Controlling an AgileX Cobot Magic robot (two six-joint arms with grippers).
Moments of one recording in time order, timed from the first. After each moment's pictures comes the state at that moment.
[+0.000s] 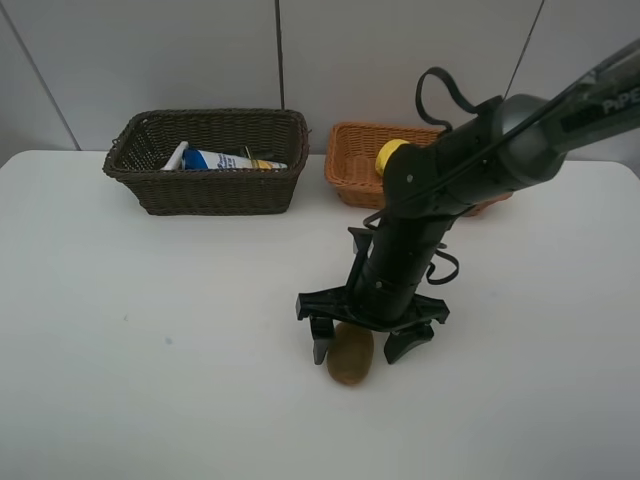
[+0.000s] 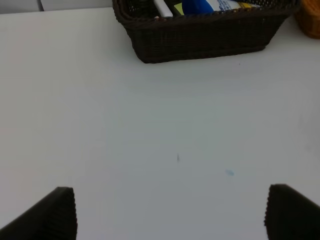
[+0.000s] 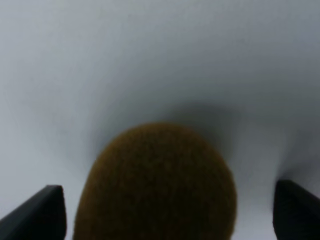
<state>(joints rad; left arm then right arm) -0.05 -0.01 -0.51 -0.07 1.07 0.06 0.71 2.01 -1.05 0.30 0.75 0.29</state>
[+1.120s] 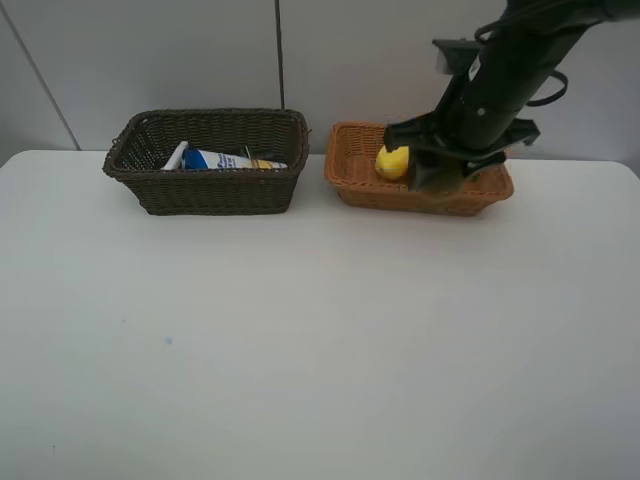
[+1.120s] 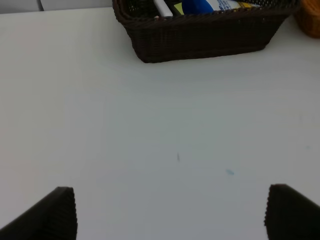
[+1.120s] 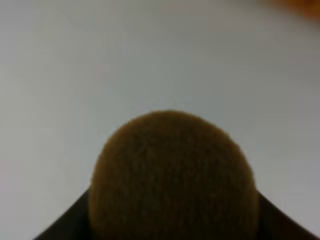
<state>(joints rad) -0.05 -0.01 -0.51 -0.07 1.07 0.06 0.41 1.78 -1.34 -0.10 0.85 0.23</state>
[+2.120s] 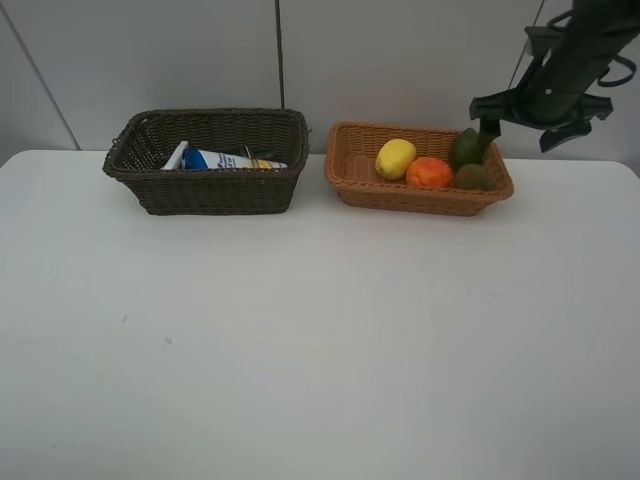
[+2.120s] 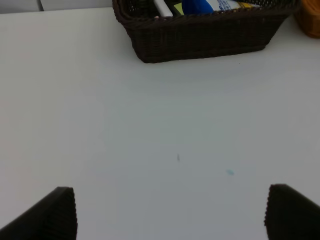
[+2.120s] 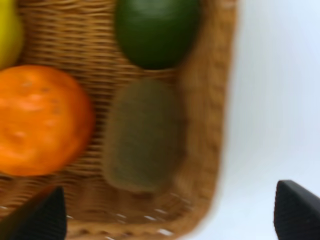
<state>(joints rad) -0.05 -0.01 -0.51 -0.07 1.07 0.06 0.10 1.94 -1.52 -0.22 0.81 0.24</state>
